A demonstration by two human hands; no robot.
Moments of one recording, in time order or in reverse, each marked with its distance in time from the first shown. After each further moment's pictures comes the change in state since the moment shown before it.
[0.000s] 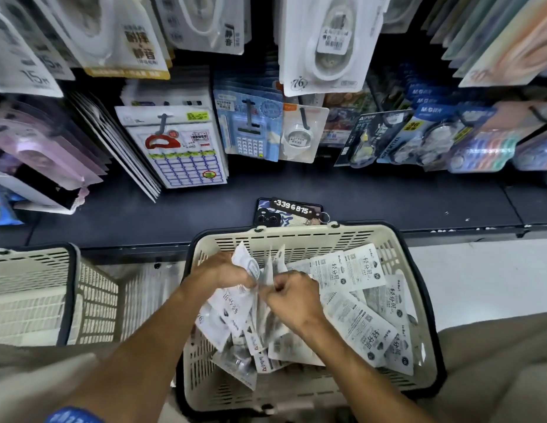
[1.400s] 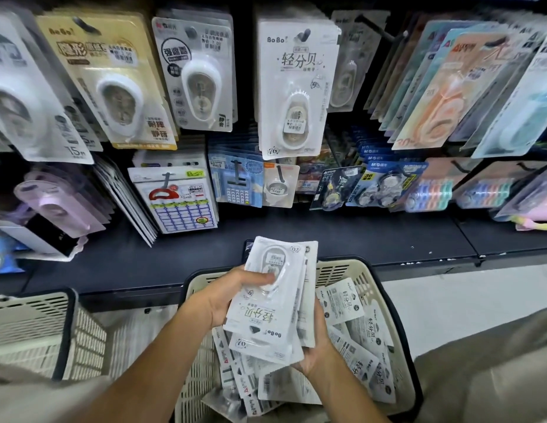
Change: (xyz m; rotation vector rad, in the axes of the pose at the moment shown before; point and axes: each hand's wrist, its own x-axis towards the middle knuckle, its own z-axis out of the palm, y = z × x) left_hand -0.058 0.039 -0.010 -0.854 -0.465 0.356; right_hand -0.016 0.000 -0.031 1.735 -0.448 0.287
